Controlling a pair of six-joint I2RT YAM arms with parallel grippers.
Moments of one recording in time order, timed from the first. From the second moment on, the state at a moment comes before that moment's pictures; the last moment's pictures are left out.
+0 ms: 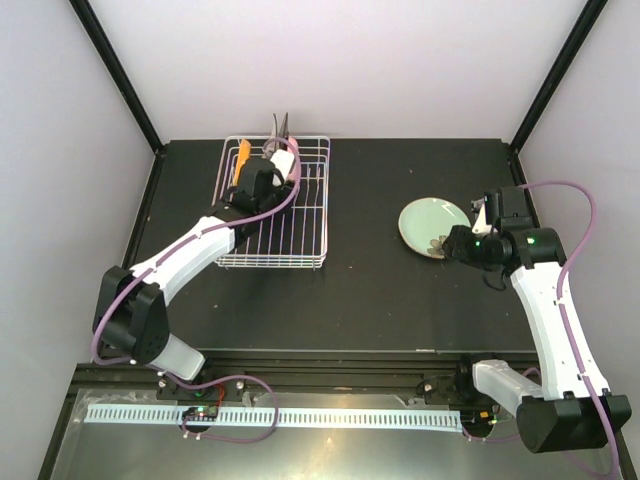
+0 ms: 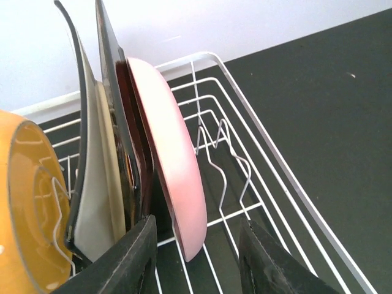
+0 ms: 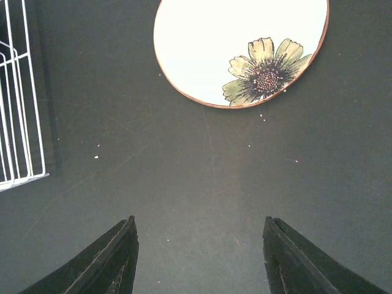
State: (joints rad) left arm -0.46 1.51 1.14 -0.13 -0.15 0.01; right arm 0.09 1.05 1.16 -1.15 -0.13 0.37
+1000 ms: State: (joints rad) left arm -0.65 1.15 1.11 -0.35 0.35 -0.19; right arm -0.16 0.81 0.53 -0.84 -0.40 0.60
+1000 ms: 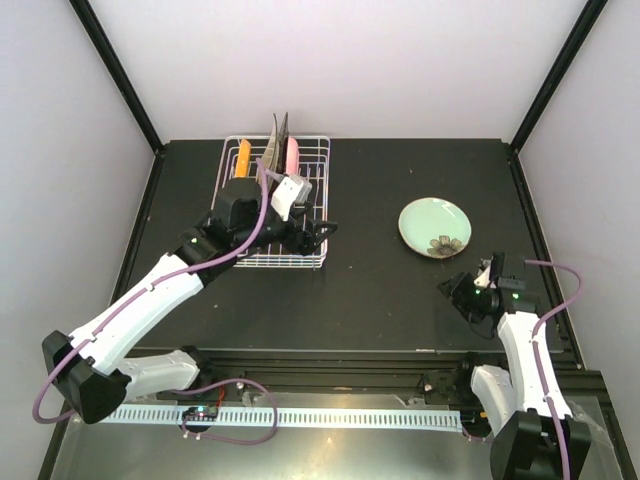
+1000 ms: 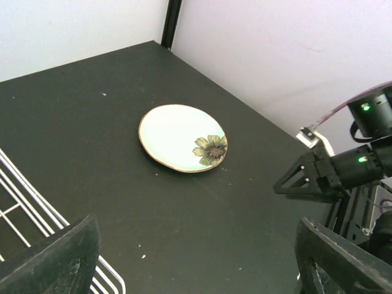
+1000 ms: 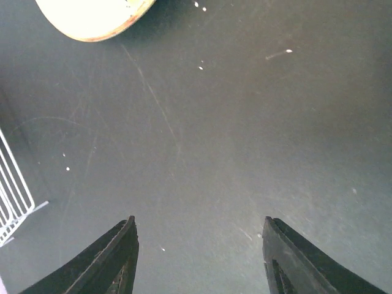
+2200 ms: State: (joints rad) left arm -0.66 1.00 1.12 -0.47 0.23 -0.13; right arm -0.19 1.42 0.48 0.02 -0.38 1.08
